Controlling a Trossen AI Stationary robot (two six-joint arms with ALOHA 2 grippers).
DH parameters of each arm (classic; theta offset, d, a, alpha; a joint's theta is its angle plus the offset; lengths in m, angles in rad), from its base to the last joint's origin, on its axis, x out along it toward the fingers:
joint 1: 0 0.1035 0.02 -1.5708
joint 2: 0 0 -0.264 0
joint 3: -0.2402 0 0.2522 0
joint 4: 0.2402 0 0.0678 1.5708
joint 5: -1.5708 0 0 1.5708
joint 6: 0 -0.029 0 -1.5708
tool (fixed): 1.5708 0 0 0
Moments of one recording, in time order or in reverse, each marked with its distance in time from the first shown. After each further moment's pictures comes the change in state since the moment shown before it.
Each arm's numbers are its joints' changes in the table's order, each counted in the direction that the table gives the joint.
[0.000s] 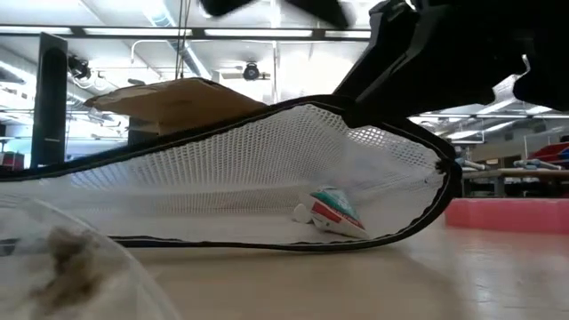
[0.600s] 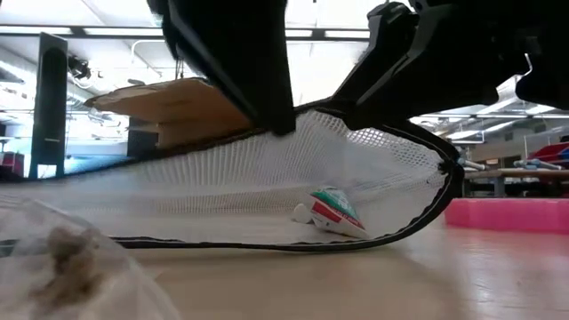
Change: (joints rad) left arm 0.006 0.069 0.005 0.215 0.084 0.099; right arm -0.004 0.000 0.000 0.001 0.026 -0.006
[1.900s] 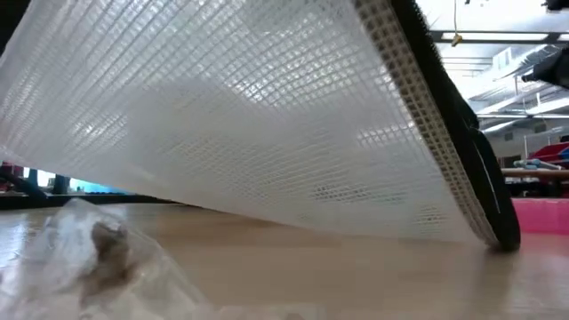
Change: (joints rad) left arm 0.164 -0.001 -0.236 -0.009 -0.109 0.051; right arm 0.180 -0.391 0.156 0.703 0.489 -0.804
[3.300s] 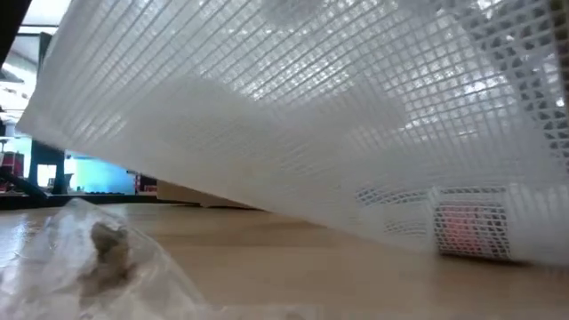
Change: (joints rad) left arm 0.002 -0.002 0.000 -0.157 -0.020 0.056; right arm -0.063 -0.068 -0.039 -0.314 -0.061 0.057
